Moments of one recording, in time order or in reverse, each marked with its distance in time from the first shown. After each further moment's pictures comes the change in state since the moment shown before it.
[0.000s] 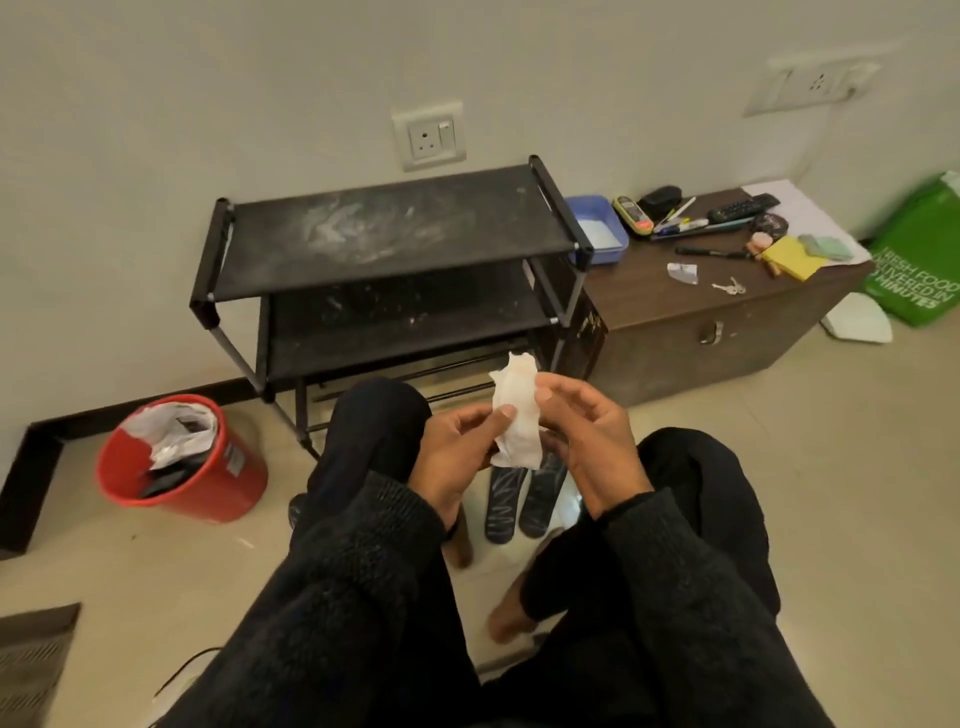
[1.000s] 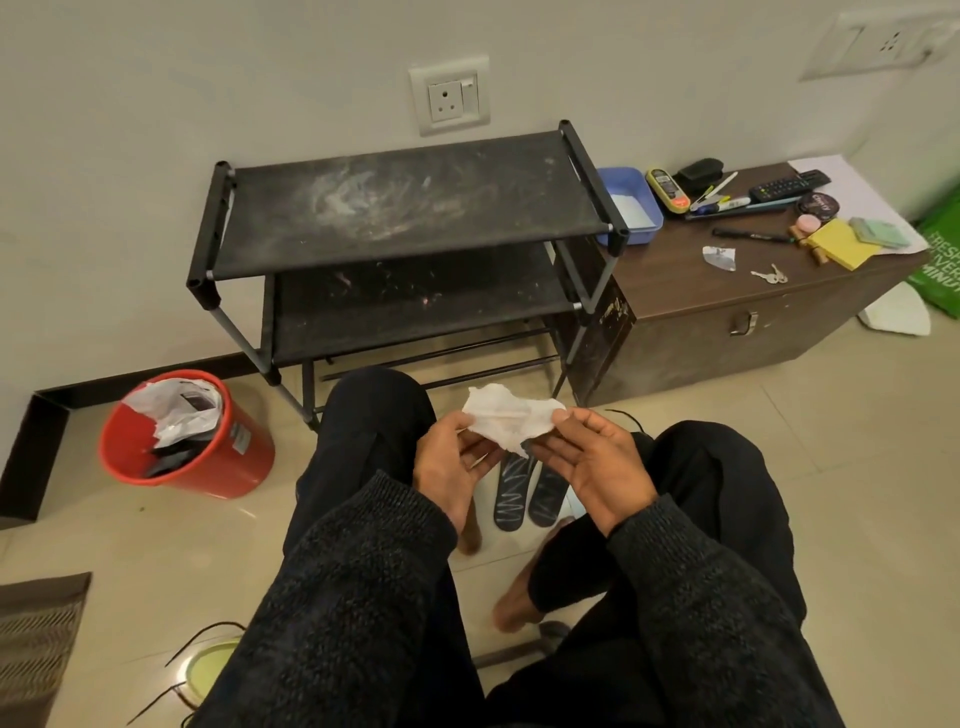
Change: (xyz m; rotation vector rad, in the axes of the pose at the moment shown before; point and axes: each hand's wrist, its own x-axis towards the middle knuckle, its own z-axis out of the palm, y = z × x) left_hand 0.031 -0.023 -0.016 -0.550 0.300 -0.281; right_hand 0.034 0.047 -0.007 0.192 0.093 0.260
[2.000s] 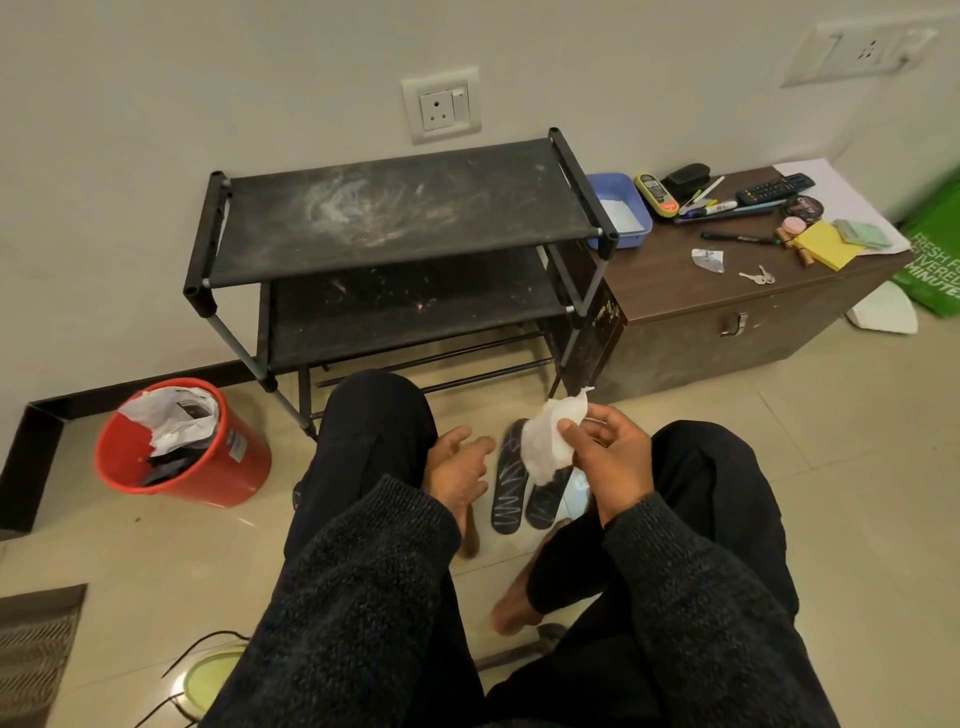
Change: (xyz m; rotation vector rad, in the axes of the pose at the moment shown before) left_hand 0.009 -0.016 -0.009 0.346 0.003 -0.017; right_hand 0.002 0.000 -0.013 -0.395 0.263 -0.254
